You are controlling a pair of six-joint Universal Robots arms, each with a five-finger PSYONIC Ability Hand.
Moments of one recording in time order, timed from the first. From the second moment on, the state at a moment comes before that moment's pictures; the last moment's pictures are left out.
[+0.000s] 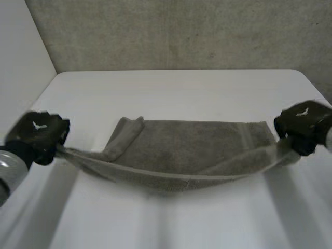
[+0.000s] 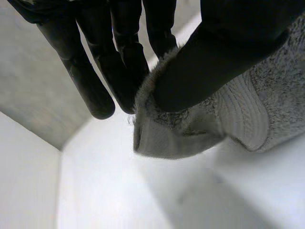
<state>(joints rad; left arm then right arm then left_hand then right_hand) 4.63 -1.48 -1.97 3.17 -1.34 3.70 1.67 -1.43 1.52 0.47 1.34 2.37 1.17 1.22 1.22 1.22 1.03 1.37 1.19 1.19 1.20 1.00</state>
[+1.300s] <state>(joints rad) 4.61 -1.77 -2.05 3.51 -1.39 3.72 1.62 -1.29 1.63 0.22 1.39 2.40 1.17 1.22 1.22 1.22 1.03 1.37 1.19 1.19 1.20 1.00</state>
